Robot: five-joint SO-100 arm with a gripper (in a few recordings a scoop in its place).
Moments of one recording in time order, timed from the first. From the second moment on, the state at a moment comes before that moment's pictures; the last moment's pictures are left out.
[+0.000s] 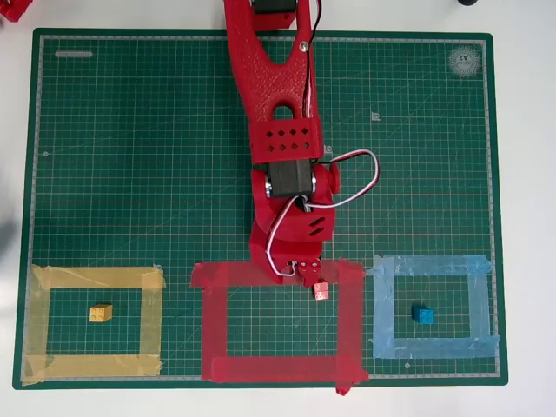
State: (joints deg) arm -6.8 50.4 61.3 47.9 -80.2
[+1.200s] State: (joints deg) arm -12.1 50.6 65.2 42.2 -77.9
